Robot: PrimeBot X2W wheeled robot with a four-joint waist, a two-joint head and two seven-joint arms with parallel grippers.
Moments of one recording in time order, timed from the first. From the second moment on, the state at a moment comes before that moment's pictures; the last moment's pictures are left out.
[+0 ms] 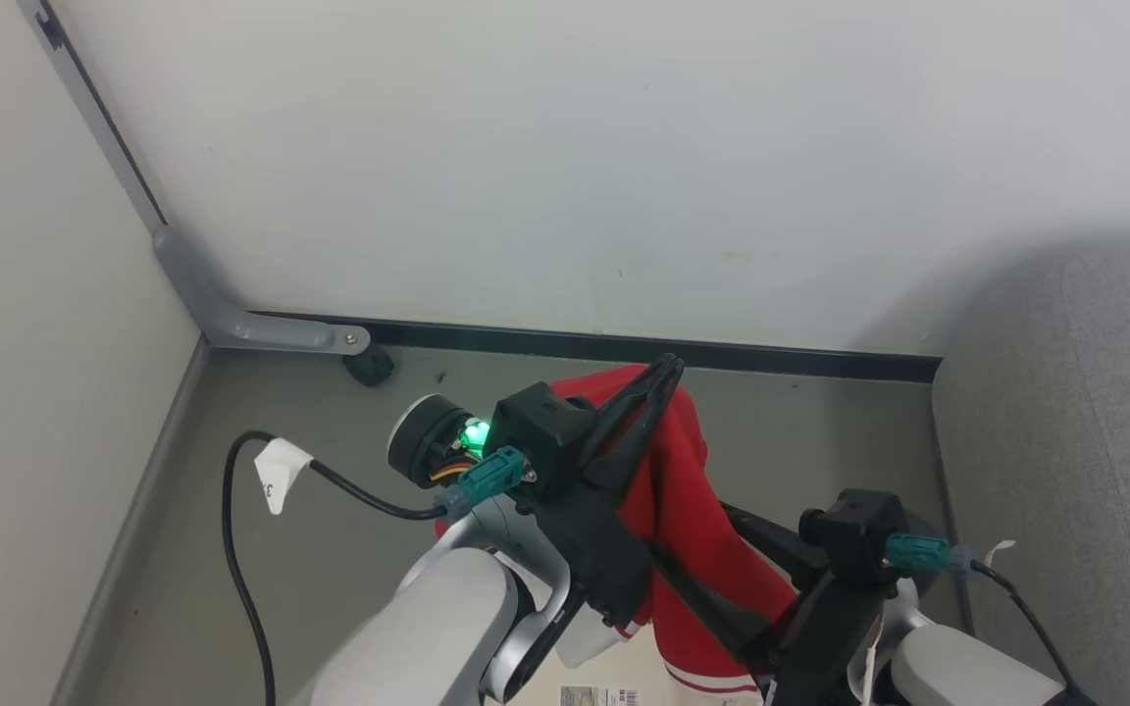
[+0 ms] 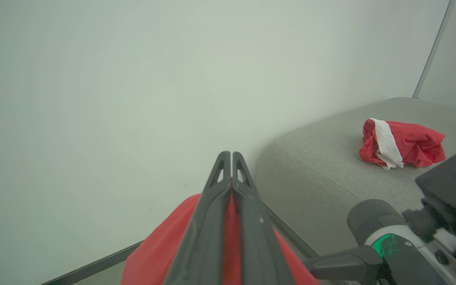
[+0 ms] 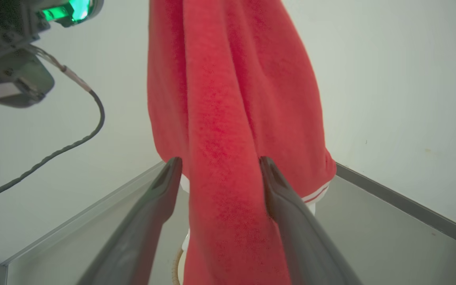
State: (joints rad) left arm -0.64 0.04 -0.71 0.32 -0.50 -0.03 -0.03; right arm -0.56 -0.42 0.96 0.23 0.73 0.12 -0.09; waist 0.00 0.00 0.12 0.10
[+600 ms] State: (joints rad) left arm -0.62 0.05 -0.72 0.28 -0.51 -0.01 0.00; right arm -0.61 -0.41 1.03 0.35 0.83 0.12 -0.16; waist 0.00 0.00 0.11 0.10
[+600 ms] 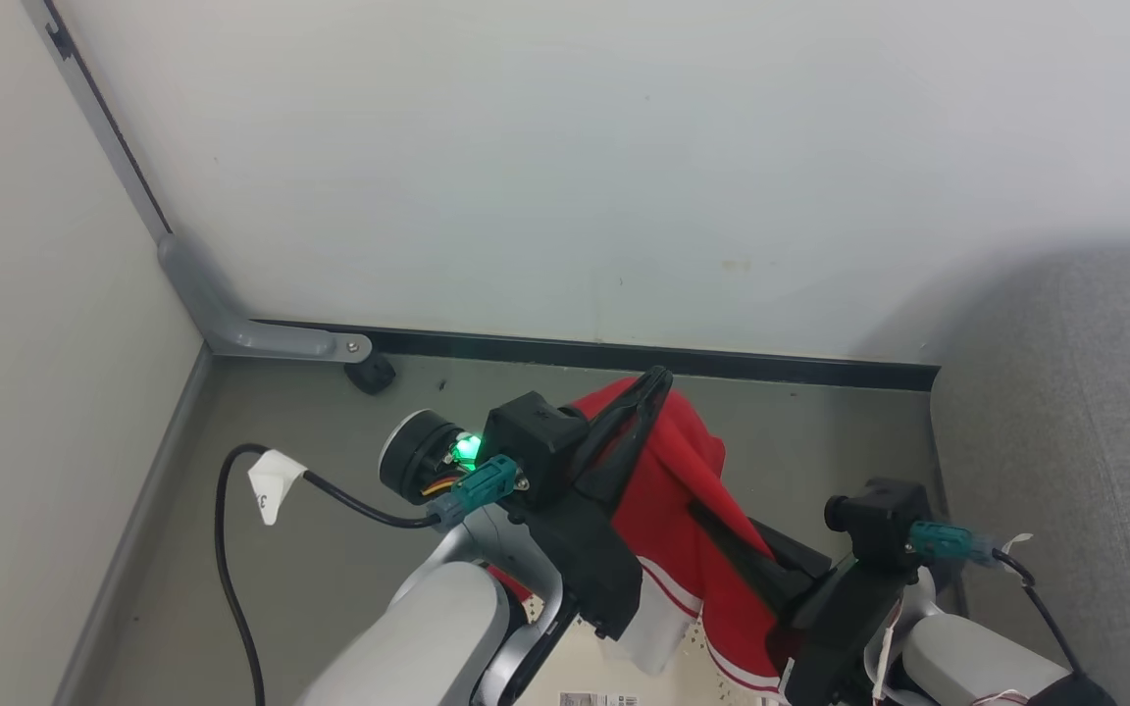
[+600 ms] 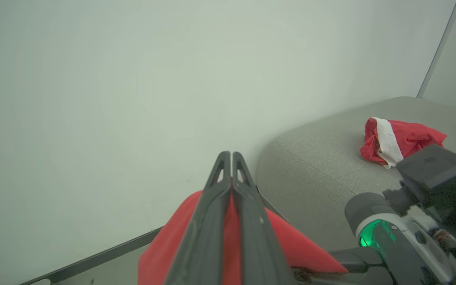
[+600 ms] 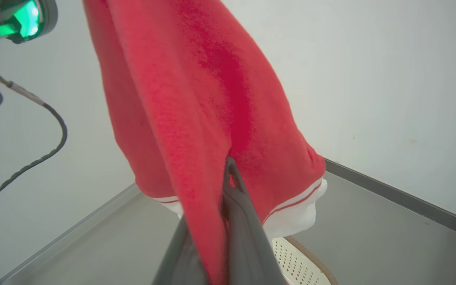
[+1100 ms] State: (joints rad) left arm -0.58 0.10 -0.70 0.23 -0.52 0.02 0.01; right arm -0.62 -0.47 0.97 0.37 0.87 0.12 -0.23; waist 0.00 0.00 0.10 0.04
